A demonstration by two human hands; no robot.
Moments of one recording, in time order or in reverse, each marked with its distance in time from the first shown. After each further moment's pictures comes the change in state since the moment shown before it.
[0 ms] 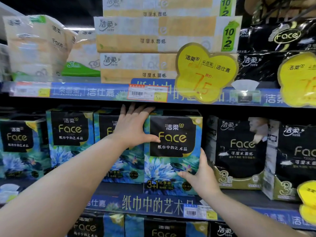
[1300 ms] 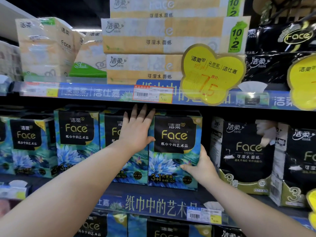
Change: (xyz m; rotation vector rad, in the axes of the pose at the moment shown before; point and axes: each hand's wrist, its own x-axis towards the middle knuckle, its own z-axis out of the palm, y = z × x) left_hand -0.003 -0.002 0.021 0.186 -0.031 -0.071; right_hand 0.043 0.005 0.009 -0.099 -0.023 0.109
